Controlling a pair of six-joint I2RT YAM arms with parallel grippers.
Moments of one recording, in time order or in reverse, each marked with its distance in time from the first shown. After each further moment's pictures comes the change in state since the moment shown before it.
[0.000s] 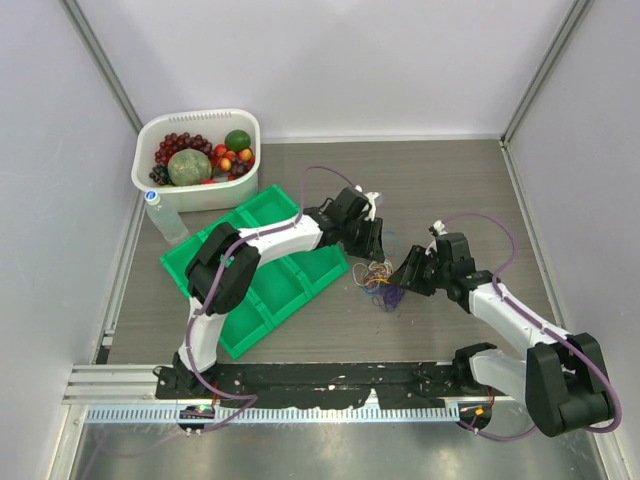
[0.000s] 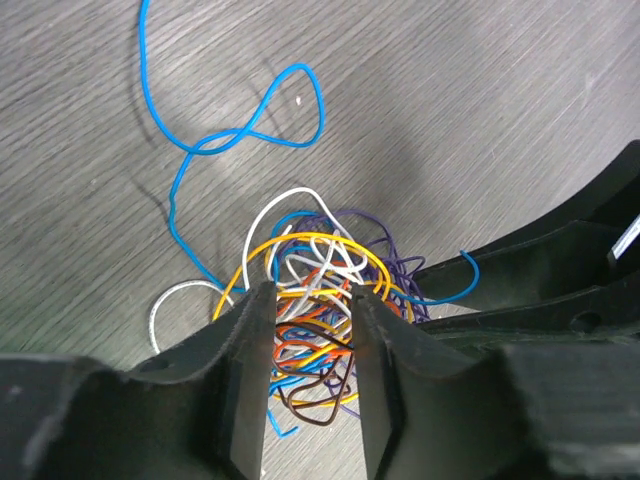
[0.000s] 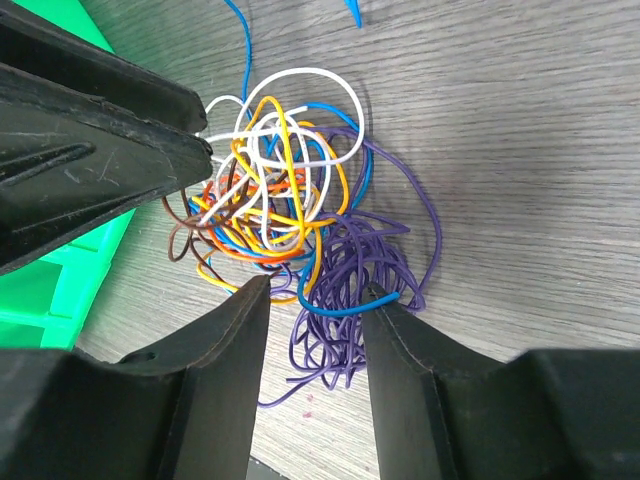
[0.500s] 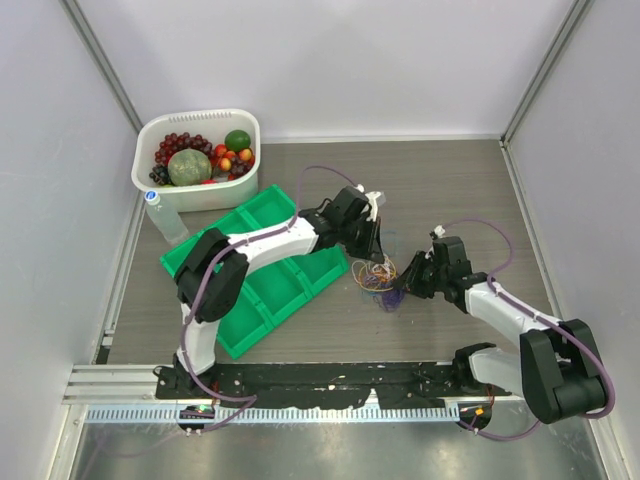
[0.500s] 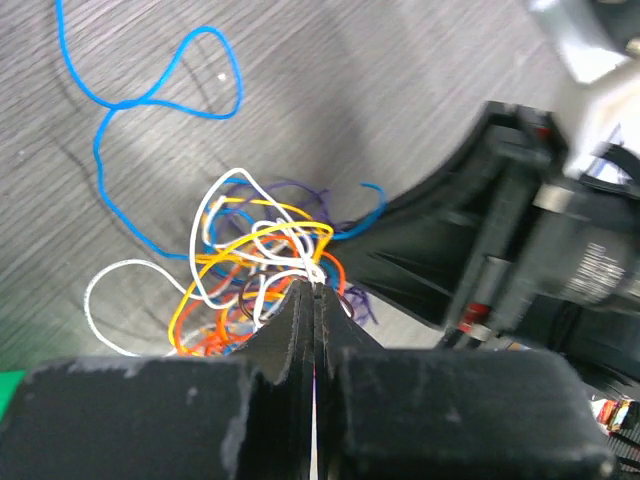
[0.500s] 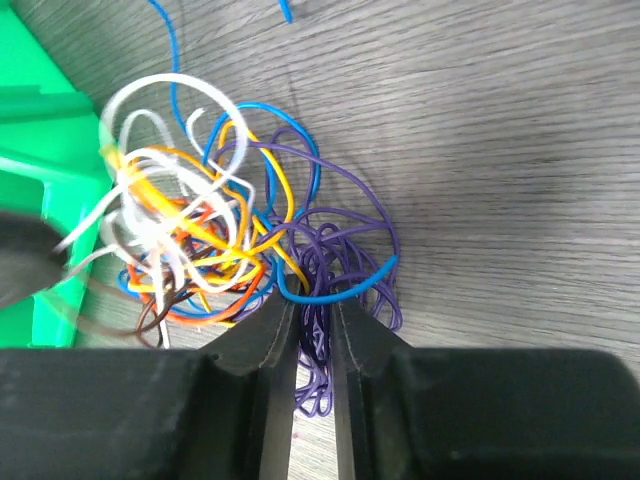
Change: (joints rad) left arm -0.022 -0.065 -0.047 0.025 0.038 -0.025; right arm 0.000 0.061 -0.043 0.072 0.028 0.042
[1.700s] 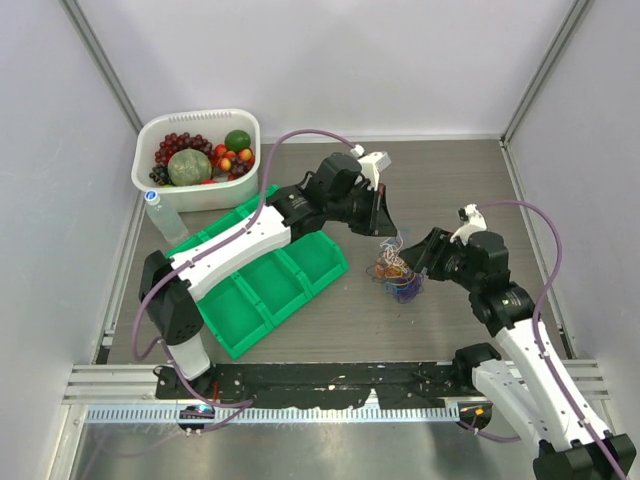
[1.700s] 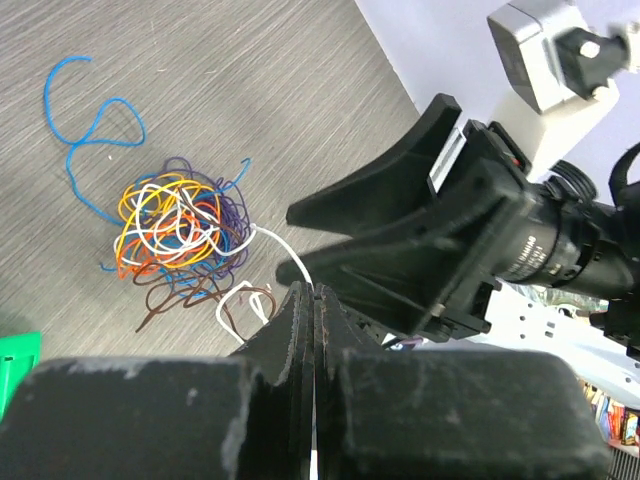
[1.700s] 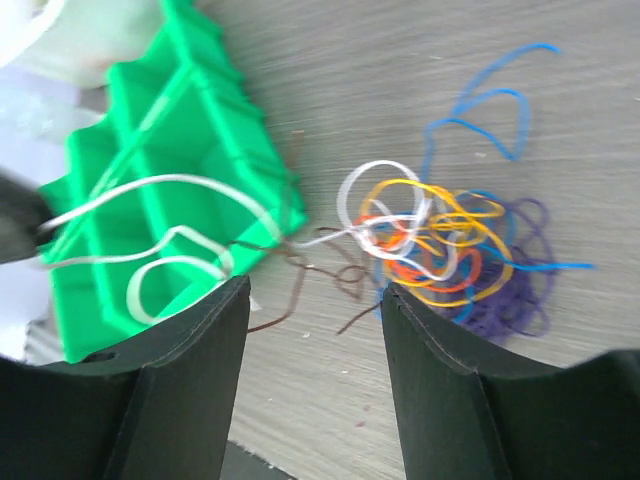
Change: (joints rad) left arm -0.047 -0.261 0.203 -0.201 -0.019 -0.005; right arm -0.006 -0.462 0.192 -0.285 0.102 -0.085
